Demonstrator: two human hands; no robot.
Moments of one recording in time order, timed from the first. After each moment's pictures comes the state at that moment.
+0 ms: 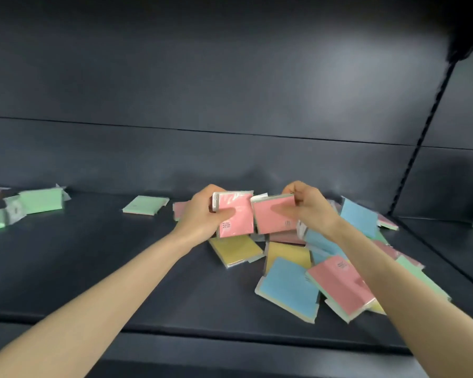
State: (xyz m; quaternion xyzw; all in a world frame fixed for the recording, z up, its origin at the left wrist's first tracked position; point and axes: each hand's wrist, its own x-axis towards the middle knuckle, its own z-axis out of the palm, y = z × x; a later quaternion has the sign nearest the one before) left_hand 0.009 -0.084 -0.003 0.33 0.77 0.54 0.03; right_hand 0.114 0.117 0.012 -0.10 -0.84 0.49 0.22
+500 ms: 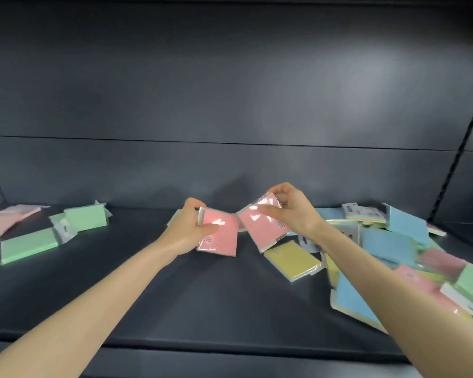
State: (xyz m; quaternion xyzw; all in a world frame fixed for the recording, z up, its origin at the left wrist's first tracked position) left_hand -0.068 -0.189 -0.011 0.27 0.84 0.47 0.06; right_hand 0.034 0.020 0.012 -0.10 -0.84 0.48 0.22
